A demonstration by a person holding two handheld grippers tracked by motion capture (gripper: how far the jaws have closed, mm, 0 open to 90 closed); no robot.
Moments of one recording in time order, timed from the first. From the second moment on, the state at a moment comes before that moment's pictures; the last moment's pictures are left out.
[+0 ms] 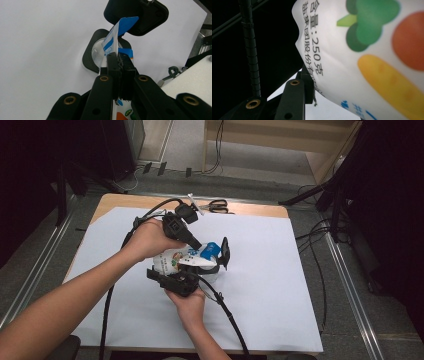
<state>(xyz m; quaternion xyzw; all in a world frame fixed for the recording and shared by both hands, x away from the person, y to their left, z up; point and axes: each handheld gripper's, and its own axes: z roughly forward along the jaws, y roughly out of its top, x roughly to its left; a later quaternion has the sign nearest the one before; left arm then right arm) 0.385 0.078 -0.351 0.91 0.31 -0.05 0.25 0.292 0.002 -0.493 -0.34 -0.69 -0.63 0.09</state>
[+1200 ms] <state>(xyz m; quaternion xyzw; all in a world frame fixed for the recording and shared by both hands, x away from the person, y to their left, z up) 0.393 0.076 -0.351 0.92 0.31 -0.06 0.25 0.301 0.005 -0.489 -0.36 -0.67 -0.64 0.09</state>
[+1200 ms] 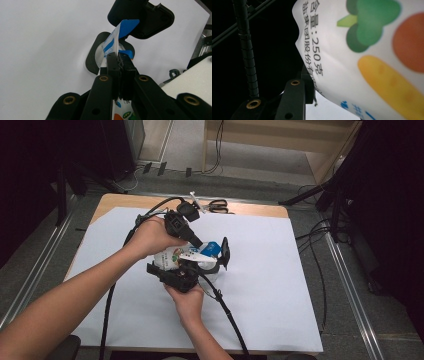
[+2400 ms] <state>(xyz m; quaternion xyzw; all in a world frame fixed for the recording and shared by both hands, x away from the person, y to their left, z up) 0.392 0.073 -0.351 0.92 0.31 -0.06 0.25 0.300 0.005 -0.486 -0.36 -0.67 -0.64 0.09</state>
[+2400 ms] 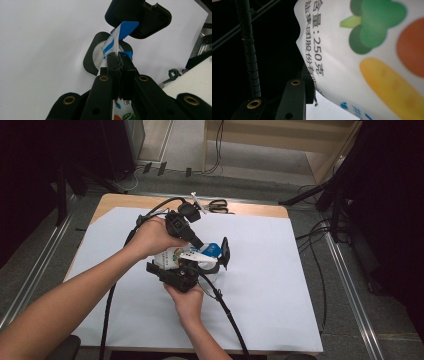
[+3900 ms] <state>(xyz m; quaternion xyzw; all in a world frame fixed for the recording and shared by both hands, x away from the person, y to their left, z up) 0.396 0.073 -0.348 0.92 0.31 -0.06 0.24 0.306 0.009 -0.479 -0.36 -0.67 -0.64 0.09</state>
